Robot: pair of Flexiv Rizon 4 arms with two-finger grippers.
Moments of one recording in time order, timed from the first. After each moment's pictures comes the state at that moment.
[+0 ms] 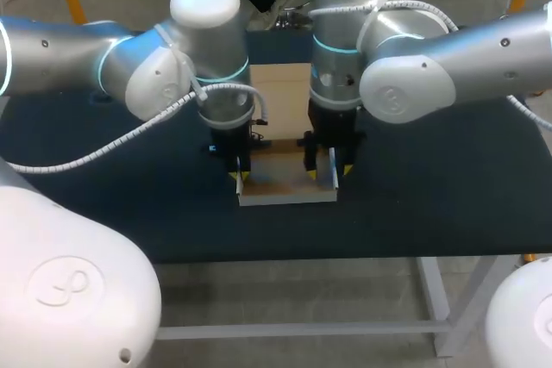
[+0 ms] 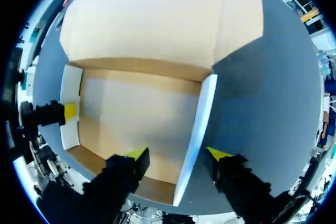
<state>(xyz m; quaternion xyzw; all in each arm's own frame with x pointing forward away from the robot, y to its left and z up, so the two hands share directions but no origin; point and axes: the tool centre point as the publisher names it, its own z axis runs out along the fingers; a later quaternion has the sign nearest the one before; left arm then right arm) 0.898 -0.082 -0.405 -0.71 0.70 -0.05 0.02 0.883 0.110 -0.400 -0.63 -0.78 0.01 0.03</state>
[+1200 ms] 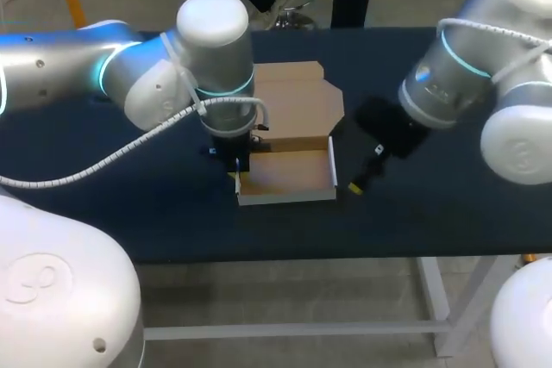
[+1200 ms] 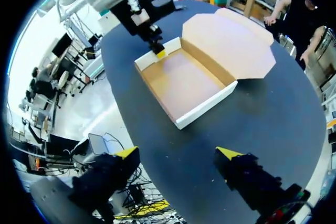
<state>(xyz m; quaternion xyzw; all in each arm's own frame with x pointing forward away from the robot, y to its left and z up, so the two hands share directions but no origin) 0.902 -0.078 -0.406 -0.71 0.70 -0.07 0.06 0.819 0.052 -0.330 -0.29 -0.94 -0.19 0.01</state>
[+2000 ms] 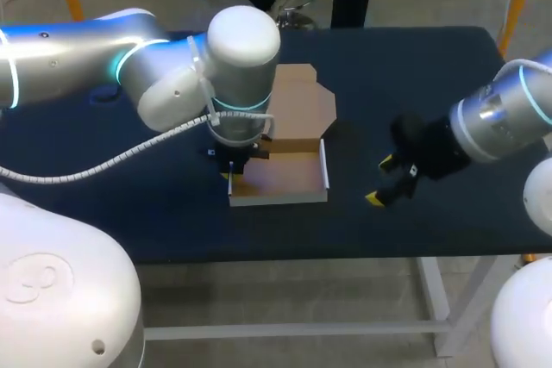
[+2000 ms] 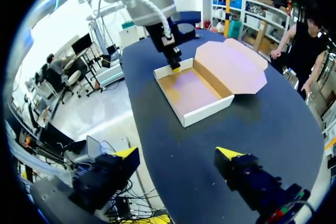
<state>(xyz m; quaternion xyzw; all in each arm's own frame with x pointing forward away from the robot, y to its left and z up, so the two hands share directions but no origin) 0.900 -0.059 -0.406 -0.69 0.71 -0.03 0.14 0.797 0.037 -0.322 -0.21 -0.93 -0.31 -0.04</state>
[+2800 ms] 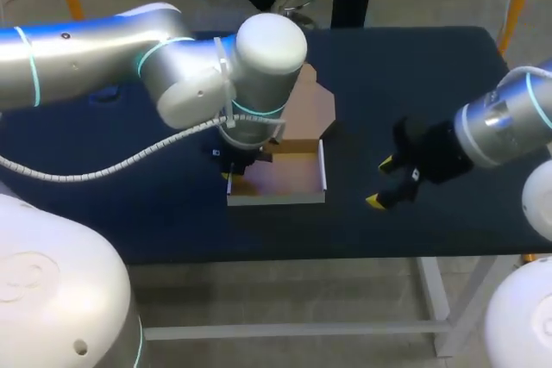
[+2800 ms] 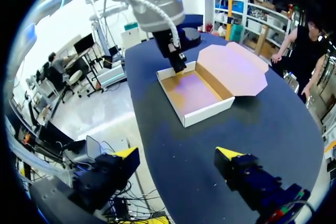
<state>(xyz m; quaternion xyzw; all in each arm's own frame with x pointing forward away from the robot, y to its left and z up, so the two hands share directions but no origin) 0.900 -0.060 -0.408 -0.69 0.70 -0.01 0.17 0.792 0.038 -0.322 -0.20 -0.92 -0.32 -0.04</state>
